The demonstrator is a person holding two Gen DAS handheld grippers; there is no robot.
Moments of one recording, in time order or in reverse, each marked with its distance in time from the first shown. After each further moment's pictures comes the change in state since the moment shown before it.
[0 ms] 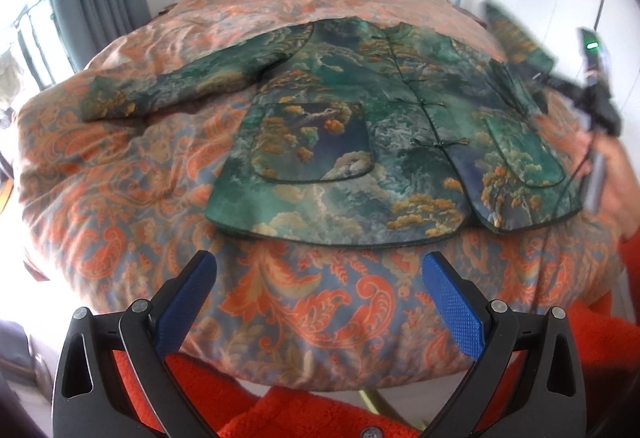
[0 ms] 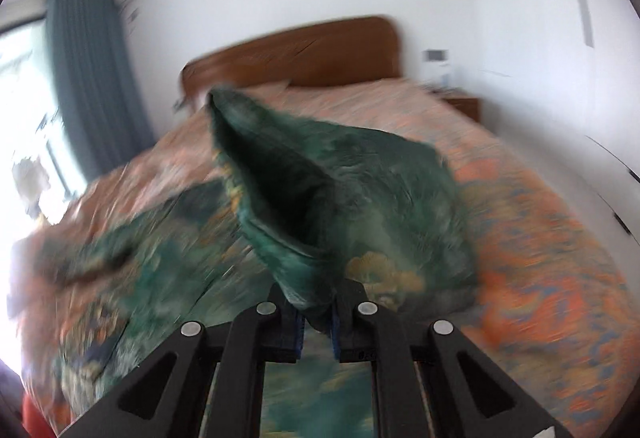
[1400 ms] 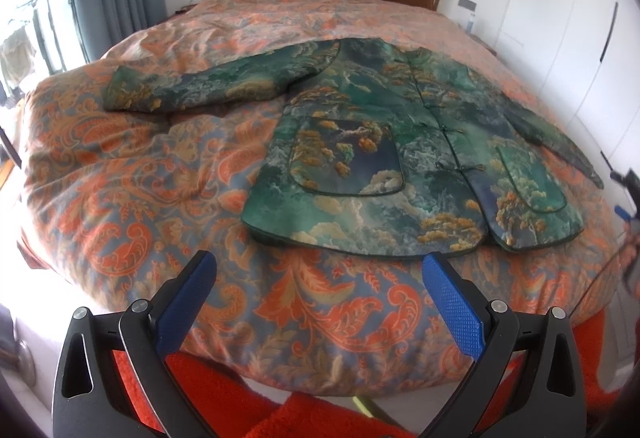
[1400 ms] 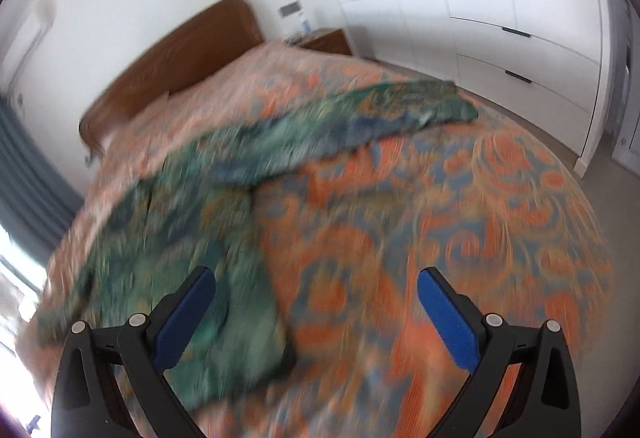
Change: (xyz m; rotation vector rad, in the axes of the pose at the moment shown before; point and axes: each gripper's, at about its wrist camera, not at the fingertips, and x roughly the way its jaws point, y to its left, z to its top) left arm -0.012 0.043 -0.002 -0.070 -0.058 -0.024; right arm -0.154 -0.148 -0.123 0.537 0.069 -0.237
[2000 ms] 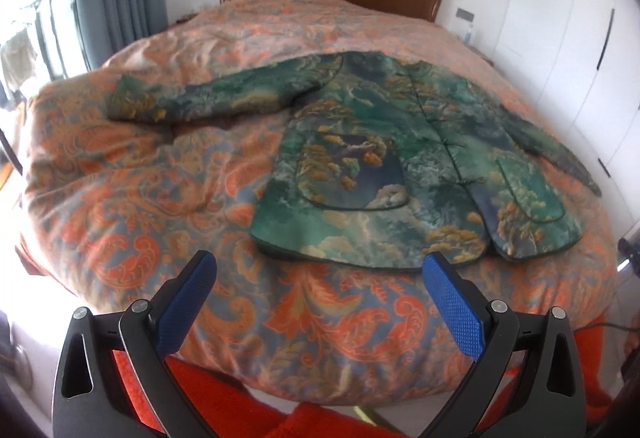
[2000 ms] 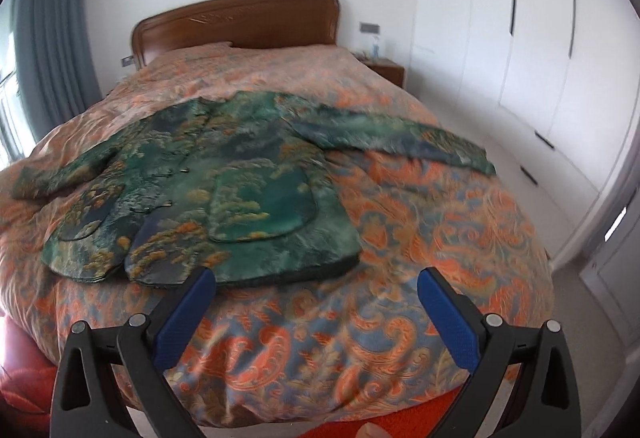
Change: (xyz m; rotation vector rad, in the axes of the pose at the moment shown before) left arm -0.001 0.016 0.005 -0.001 -0.035 -0.010; right arm -0.099 0.112 -0.115 -0.482 -0.018 -0.106
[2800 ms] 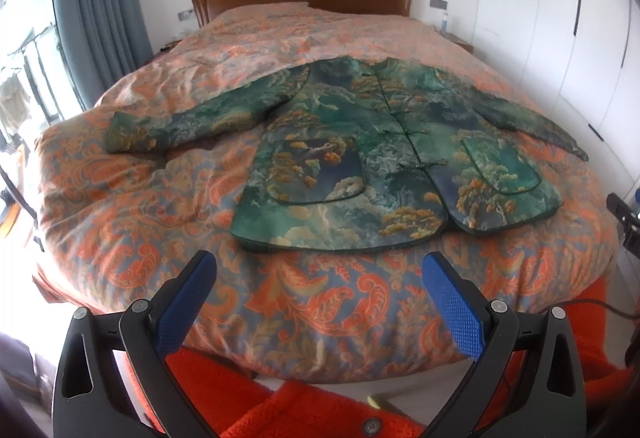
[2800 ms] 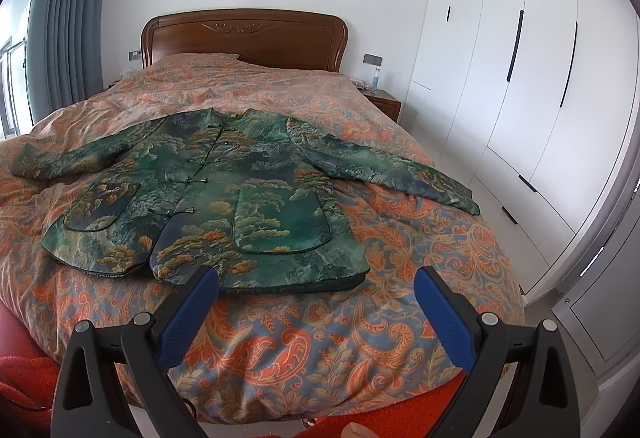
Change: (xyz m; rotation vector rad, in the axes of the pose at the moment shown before) left arm -0.048 -0.056 -0.015 0.124 -0.044 0.017; right arm -0.052 0.056 0.000 -0.122 -0.111 -0.070
